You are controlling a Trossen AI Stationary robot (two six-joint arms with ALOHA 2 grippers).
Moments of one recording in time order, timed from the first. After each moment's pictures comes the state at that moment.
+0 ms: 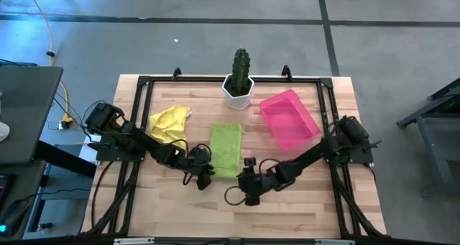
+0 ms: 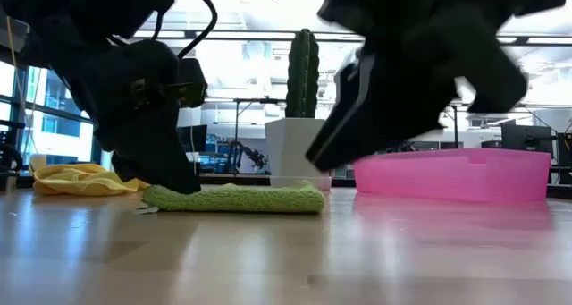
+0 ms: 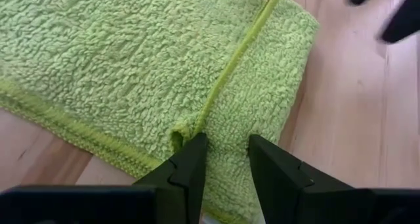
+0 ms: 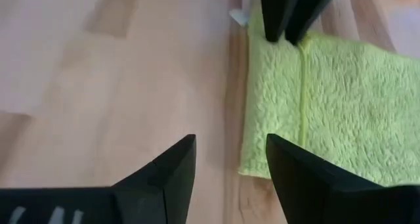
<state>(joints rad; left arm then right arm) -0.25 1.68 0.60 0.23 -0.22 -0.79 0.47 1.91 1.08 -0.02 0.39 0.15</state>
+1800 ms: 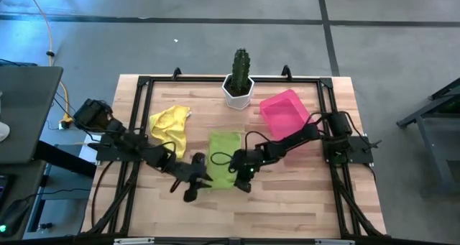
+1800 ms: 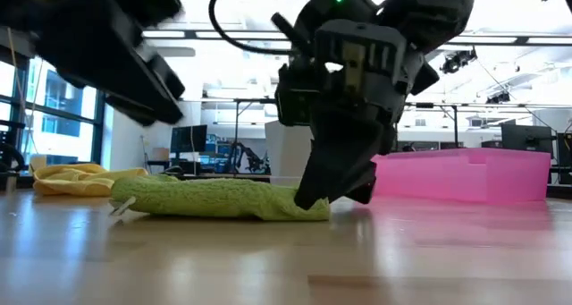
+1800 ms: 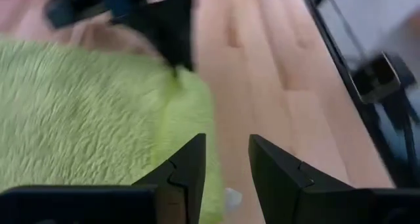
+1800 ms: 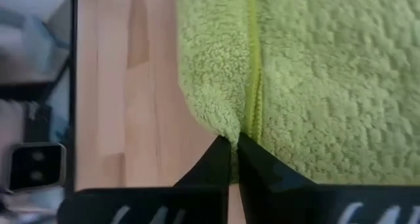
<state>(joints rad) -0.37 1.52 0.60 0.28 -0.16 -0.40 0.19 2.02 1.08 0.09 -0.39 0.61</state>
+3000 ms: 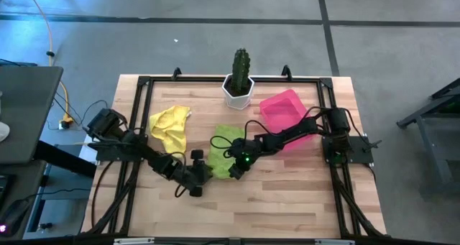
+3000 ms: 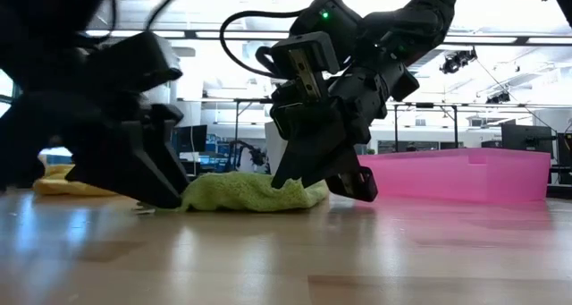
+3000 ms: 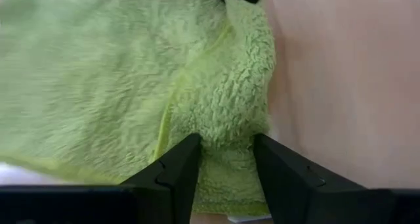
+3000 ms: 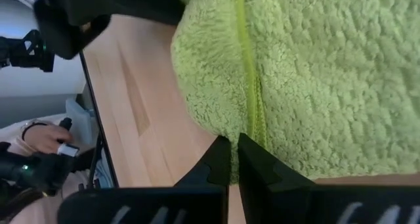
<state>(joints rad) -0.40 1.75 0.60 0.25 -0.47 -0.26 0.11 2.01 1.08 0.14 -0.44 0.93</state>
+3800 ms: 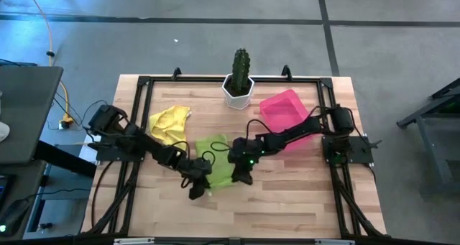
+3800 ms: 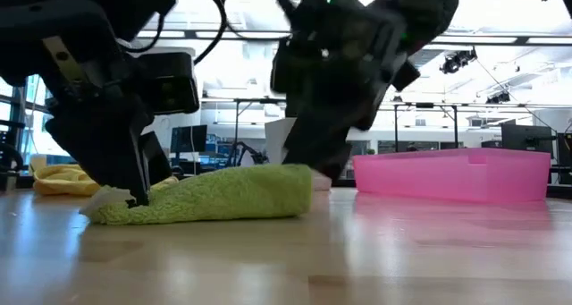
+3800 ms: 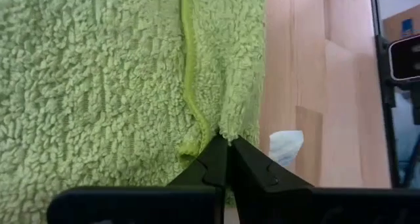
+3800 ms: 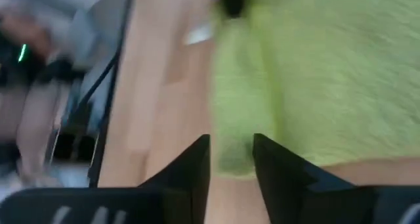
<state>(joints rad) -0.26 1.74 0.60 0.27 0.14 -0.68 0.12 1.97 1.08 0.12 -0.54 0.41</state>
